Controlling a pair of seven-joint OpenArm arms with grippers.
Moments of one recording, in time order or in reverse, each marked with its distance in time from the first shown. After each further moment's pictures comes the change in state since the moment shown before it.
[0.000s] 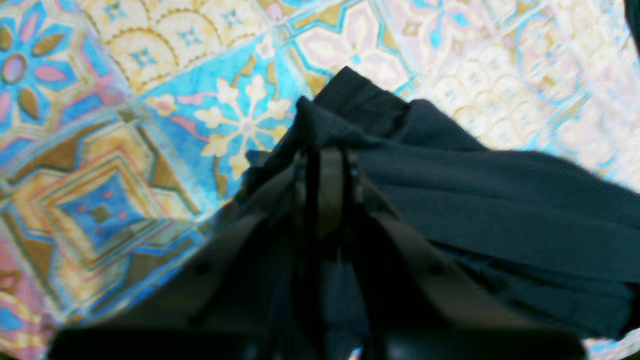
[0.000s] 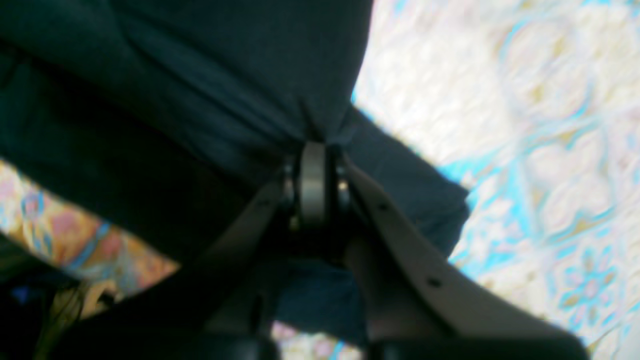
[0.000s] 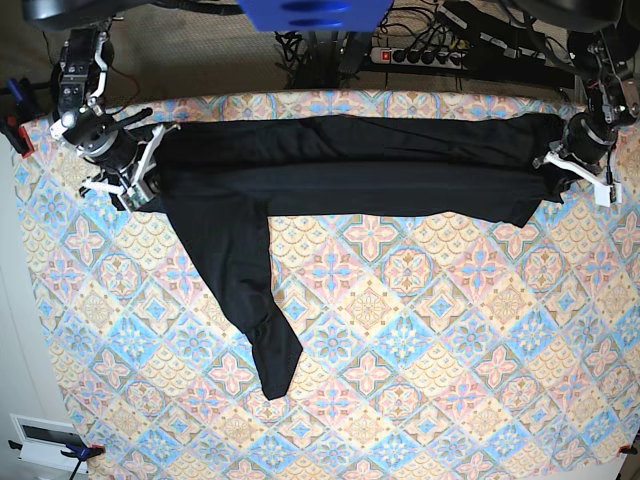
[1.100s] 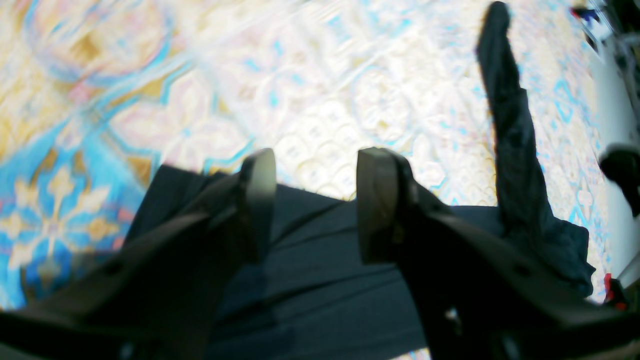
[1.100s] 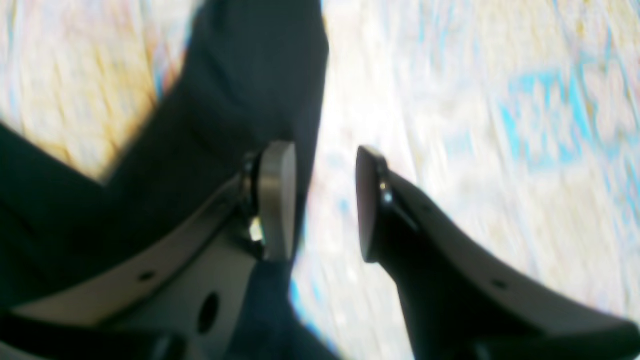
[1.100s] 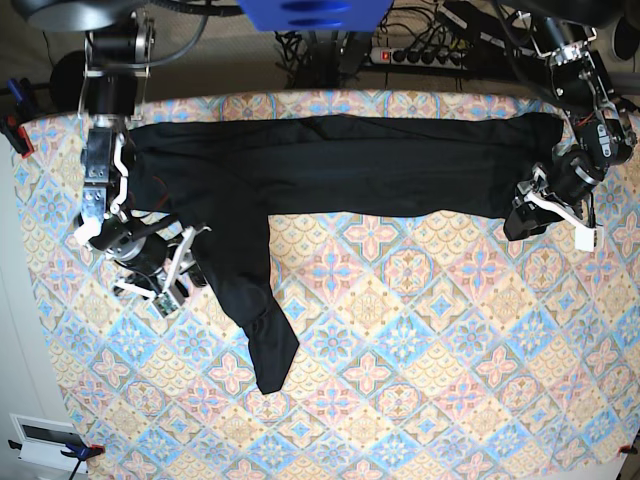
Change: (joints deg) left arm -11.9 5.2 0.7 6.2 -9.2 0.3 13.3; right arm 29.9 -3.5 -12.5 -19.3 -0.1 -0.6 0.2
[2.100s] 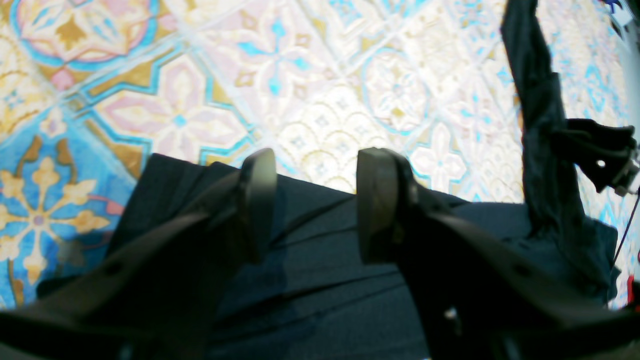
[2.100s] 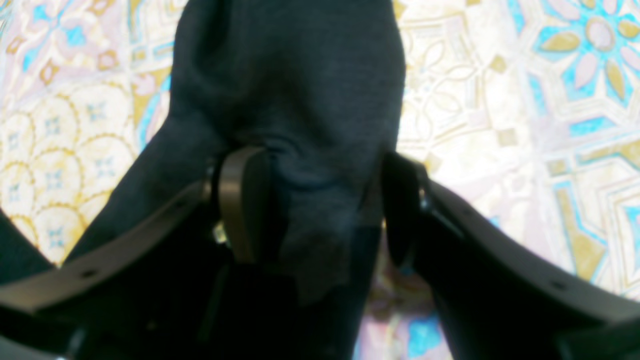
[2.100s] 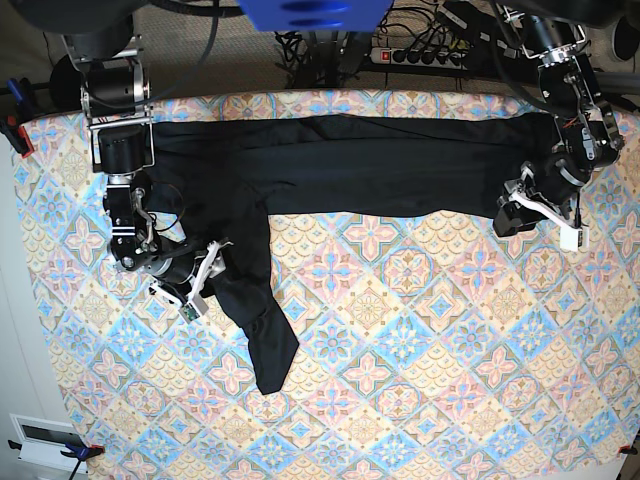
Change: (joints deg) left arm -1.0 2.7 1.7 -0.2 5.6 0.2 0.2; right arm 13.6 0.0 -12.7 -35.8 -0.6 -0.3 17.0
